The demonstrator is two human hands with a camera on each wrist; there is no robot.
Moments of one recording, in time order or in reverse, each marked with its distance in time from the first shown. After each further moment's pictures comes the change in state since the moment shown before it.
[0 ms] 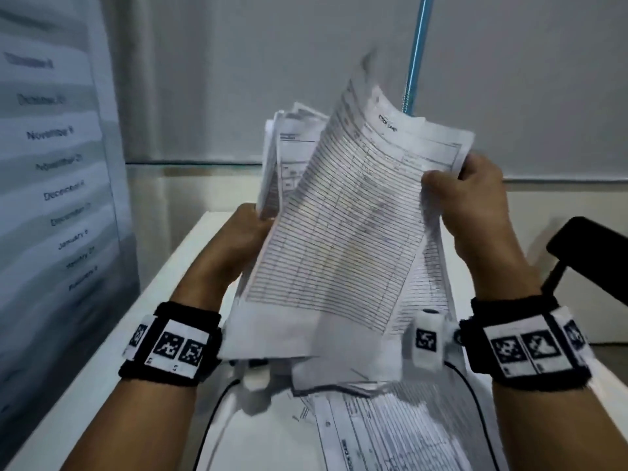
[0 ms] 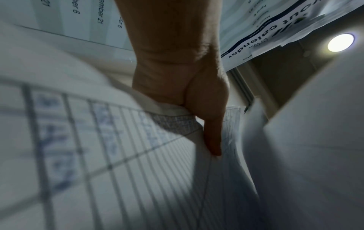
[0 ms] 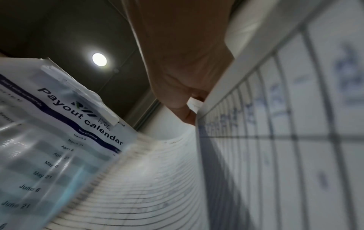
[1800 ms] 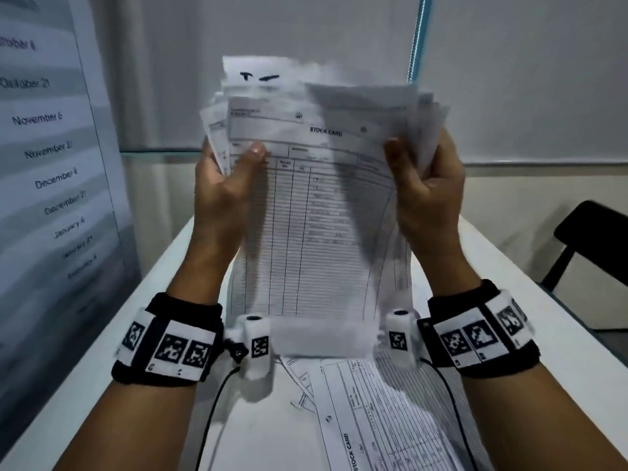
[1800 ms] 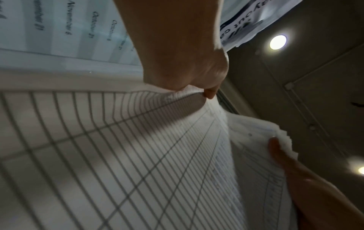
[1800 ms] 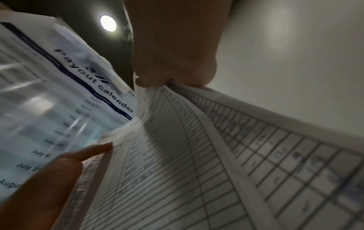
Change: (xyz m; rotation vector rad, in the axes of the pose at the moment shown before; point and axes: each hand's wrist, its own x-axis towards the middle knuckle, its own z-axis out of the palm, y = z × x) left_hand -0.011 0.031 0.009 -0.465 0.424 0.302; right_hand -0.025 0.009 0.040 0.231 -0.042 -0.369
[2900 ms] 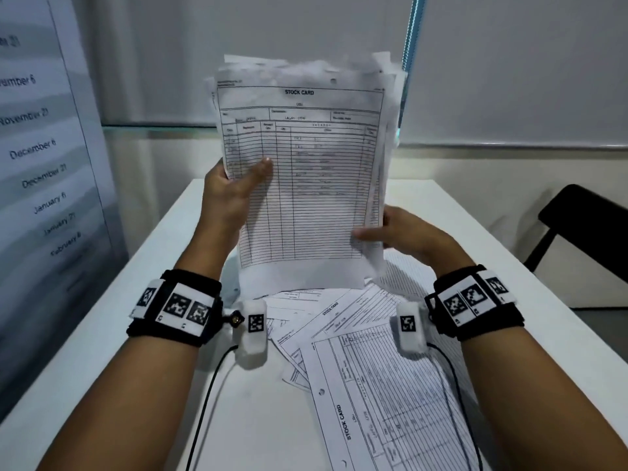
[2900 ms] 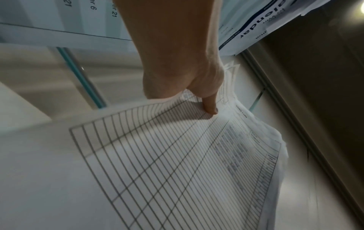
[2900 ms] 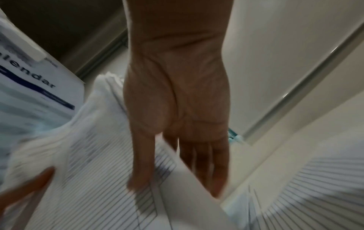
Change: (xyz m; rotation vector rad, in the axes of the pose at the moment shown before) left_hand 0.006 -0.068 -0.013 -0.012 -0.027 -0.248; right_hand -0.023 0.101 -0.047 -0.347 -0.730 0.750
